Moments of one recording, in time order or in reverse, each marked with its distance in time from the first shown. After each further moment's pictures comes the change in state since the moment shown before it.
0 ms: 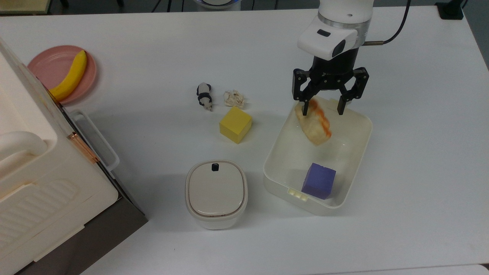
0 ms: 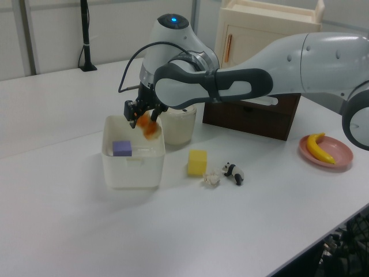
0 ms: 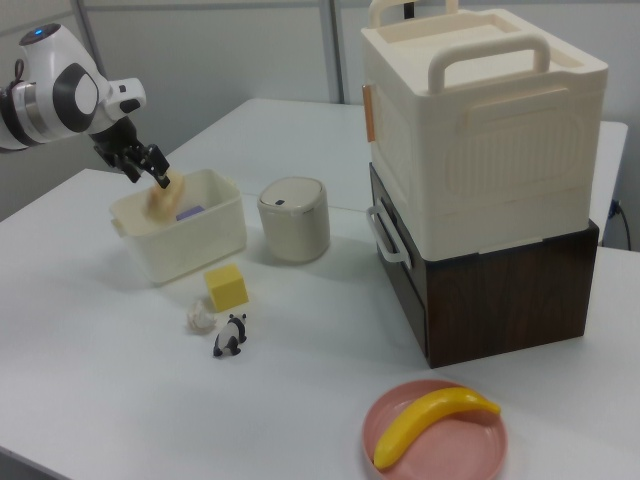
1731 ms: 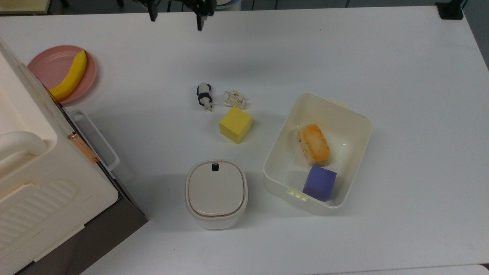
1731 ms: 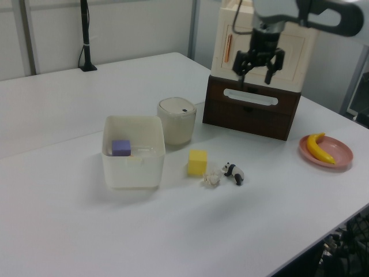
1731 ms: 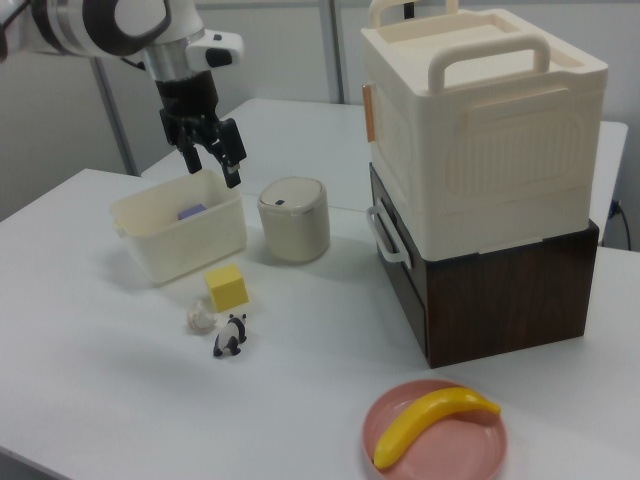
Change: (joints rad) arm -0.222 -0.331 -0.236 -0.033 0.168 -0.583 -0.299
